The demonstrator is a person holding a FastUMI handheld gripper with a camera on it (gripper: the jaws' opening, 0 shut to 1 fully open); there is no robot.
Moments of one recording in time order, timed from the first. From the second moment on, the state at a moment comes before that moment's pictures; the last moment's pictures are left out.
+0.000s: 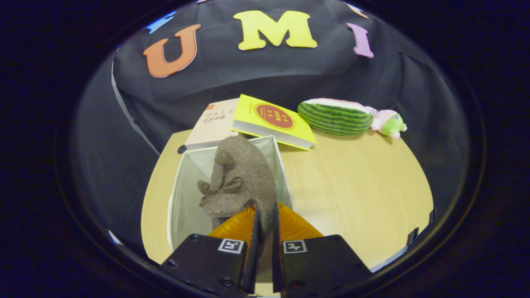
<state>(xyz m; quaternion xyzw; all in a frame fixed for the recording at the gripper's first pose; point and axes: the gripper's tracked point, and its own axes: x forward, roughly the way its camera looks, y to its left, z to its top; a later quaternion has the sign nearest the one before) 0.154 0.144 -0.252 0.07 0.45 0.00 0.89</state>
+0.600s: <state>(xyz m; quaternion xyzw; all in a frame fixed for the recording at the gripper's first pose) 0.158 0.129 -0.162 0.01 0.37 -0.01 0.93</state>
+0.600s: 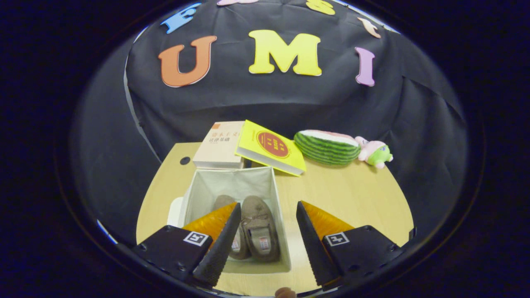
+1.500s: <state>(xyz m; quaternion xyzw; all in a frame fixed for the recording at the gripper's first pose) 0.046 0.028 0.034 0.03 0.05 -0.01 1.00</state>
